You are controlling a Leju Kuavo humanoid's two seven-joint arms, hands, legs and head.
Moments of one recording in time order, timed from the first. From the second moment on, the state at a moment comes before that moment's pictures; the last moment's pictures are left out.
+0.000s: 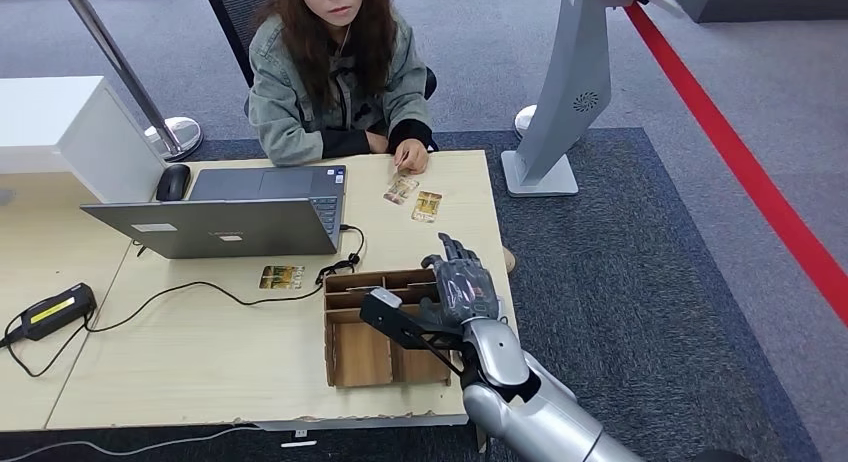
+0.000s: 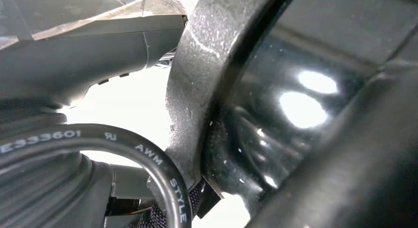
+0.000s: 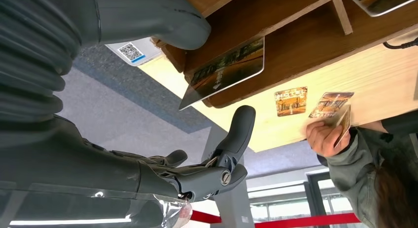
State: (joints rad) left arm -0.15 0.07 -1.17 -0.15 0.50 -0.03 -0.07; right arm -0.54 0.01 0.72 -1.01 0.78 -0.16 0.47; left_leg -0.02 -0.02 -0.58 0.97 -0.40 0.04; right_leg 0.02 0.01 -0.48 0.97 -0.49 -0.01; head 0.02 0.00
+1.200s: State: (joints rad) left arm -0.15 0.07 -1.17 -0.15 0.50 -0.03 -0.07; right arm -0.53 0.01 0.70 -1.05 0.73 -0.19 0.47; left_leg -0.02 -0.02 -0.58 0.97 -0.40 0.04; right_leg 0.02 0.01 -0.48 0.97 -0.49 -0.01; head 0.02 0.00
